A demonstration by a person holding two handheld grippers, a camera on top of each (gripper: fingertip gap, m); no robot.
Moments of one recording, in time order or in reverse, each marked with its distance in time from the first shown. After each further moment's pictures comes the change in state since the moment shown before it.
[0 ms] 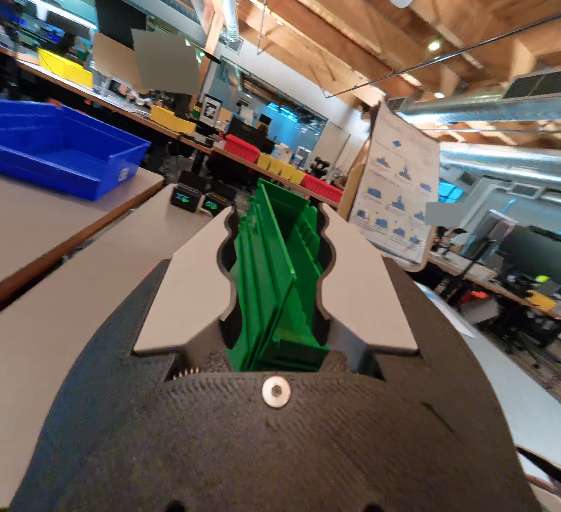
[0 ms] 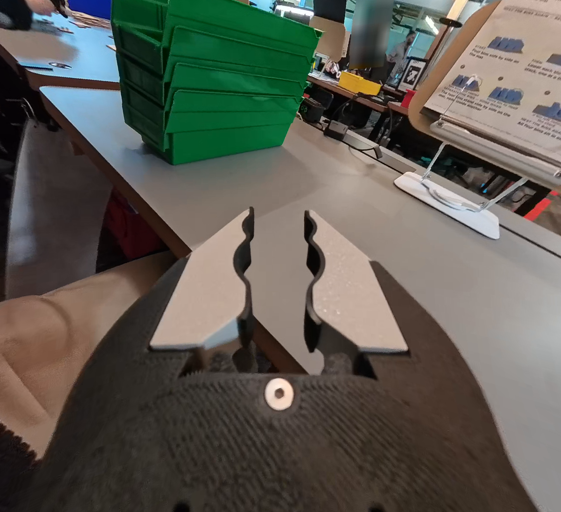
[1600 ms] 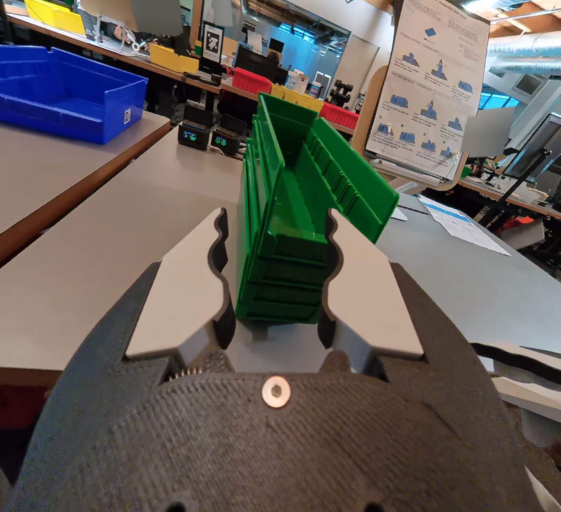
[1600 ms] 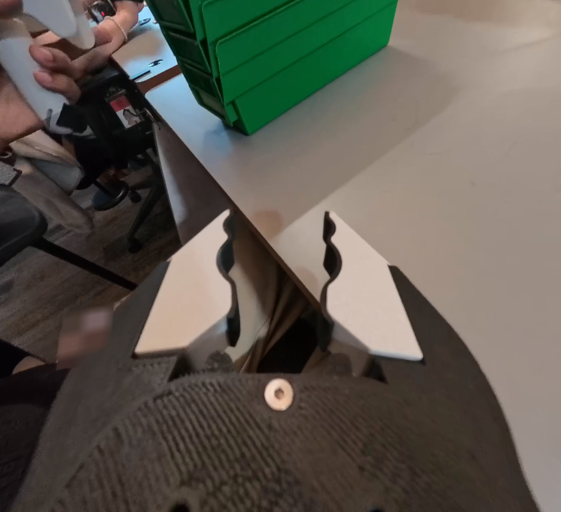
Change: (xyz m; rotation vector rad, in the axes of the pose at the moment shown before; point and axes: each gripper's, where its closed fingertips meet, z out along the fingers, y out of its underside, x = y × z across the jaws) left arm 0.008 0.071 -0.037 -0.222 -0.040 0.140; right arm -0.055 0.029 0.040 -0.264 -0.355 0.423
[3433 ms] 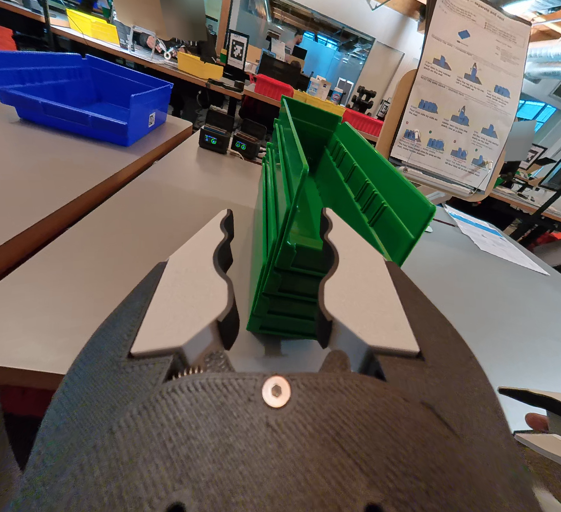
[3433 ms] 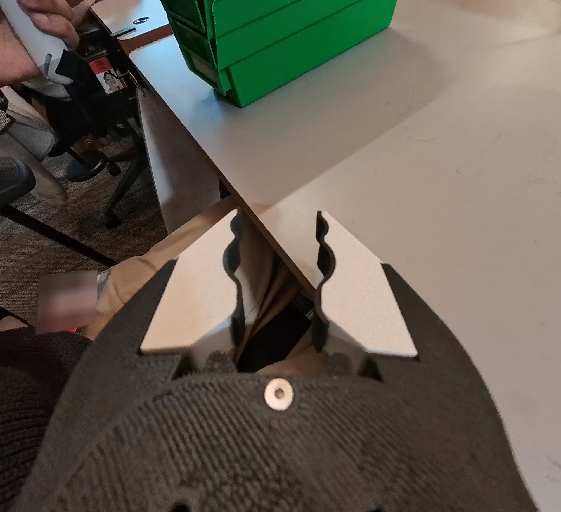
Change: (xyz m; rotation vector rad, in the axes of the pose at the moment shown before) left arm -0.015 0.002 0.015 0.020 -0.078 0.002; right arm 0.005 0.015 -0.010 -0.061 0.024 -0.086
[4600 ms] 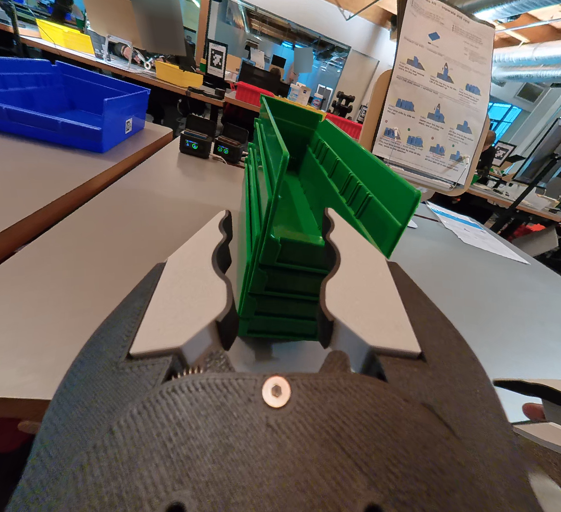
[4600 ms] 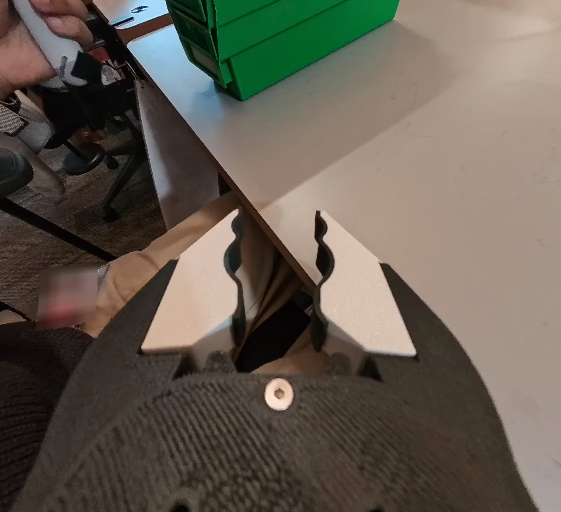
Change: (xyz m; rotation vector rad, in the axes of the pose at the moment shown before) left arm 0.013 0.009 0.004 0.027 0.068 0.016; right arm -0.001 0.004 0.001 -0.019 0.000 -0.011
